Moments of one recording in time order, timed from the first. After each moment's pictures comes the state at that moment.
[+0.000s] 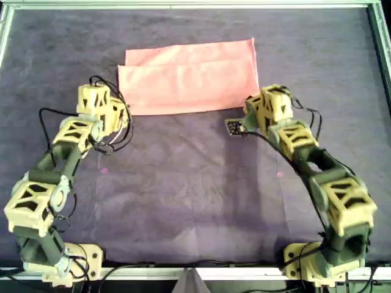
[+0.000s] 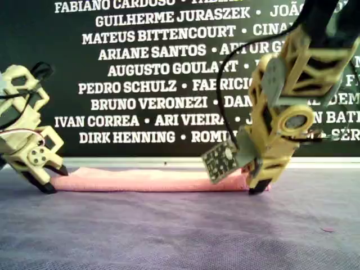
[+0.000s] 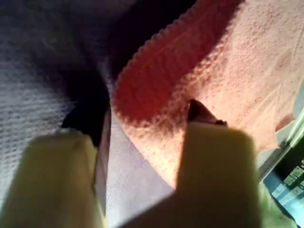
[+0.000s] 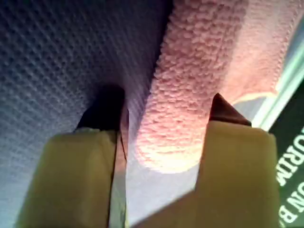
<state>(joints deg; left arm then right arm) -9.1 64.2 86.9 19.8 12.9 12.6 18.6 54.1 80.2 16.8 3.8 -5.2</state>
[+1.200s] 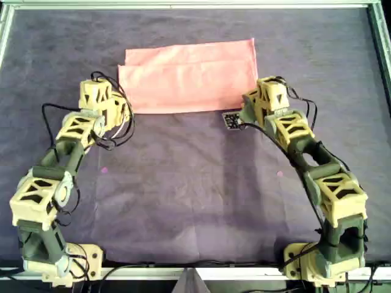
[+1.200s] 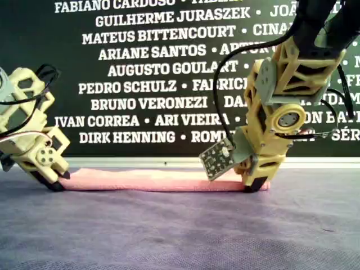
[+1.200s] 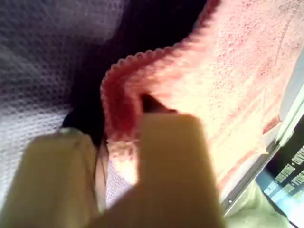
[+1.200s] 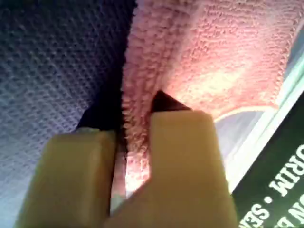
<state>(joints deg) -9.1 59.2 80.5 19.5 13.3 12.1 18.5 48.0 67.5 23.7 3.3 -5.2</state>
